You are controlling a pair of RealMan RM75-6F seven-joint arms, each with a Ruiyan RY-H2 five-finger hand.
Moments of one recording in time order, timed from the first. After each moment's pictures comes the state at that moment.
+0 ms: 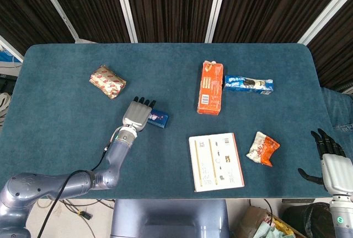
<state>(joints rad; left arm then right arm) -1.07 -1.79 -0.23 -1.21 0.57 0.90 0.94 0.07 -1.10 0.10 -1.70 -1.36 1.43 -0.05</state>
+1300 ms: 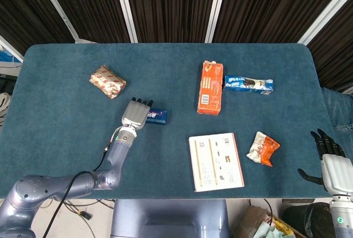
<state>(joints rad) -1.06 -1.84 -0.21 -1.13 0.61 0.94 0.90 0.07 -1.10 0.10 -1.70 -1.36 1.43 -0.05</state>
